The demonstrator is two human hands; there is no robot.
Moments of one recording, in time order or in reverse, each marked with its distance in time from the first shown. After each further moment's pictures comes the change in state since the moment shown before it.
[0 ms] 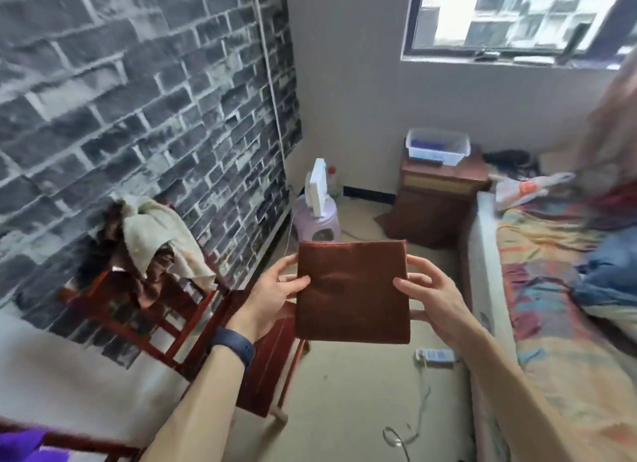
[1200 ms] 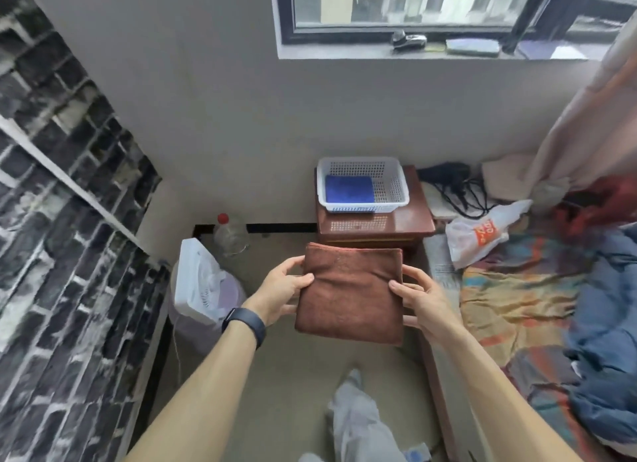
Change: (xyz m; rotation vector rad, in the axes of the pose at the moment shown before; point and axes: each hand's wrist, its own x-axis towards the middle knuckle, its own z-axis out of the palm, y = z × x) left_hand 0.724 0.128 0.222 0.256 -0.280 -0.301; right_hand 0.576 -0.088 -0.284 0.112 0.469 0.237
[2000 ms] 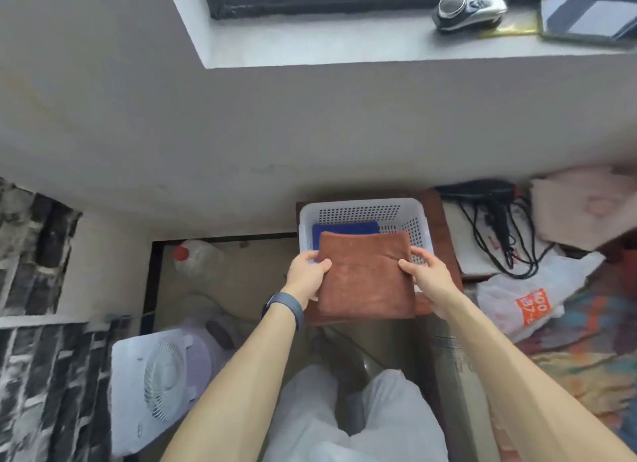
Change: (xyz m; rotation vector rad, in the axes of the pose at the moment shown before) left_hand 0.416 0.159 0.026 0.043 0.197 -0.271; right_hand 0.427 -0.131 -0.005 -0.188 0.213 0.268
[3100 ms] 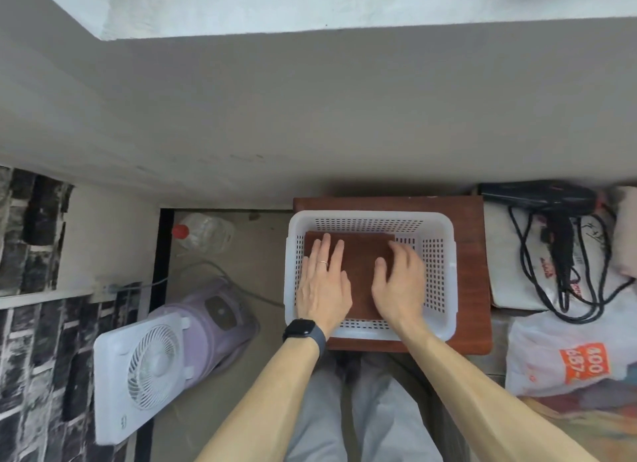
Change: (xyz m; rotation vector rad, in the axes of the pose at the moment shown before) left_hand 0.079 -0.019 0.073 1.075 0.294 0.530; right_hand 0.116 0.028 0.063 -0.721 0.244 -0.506
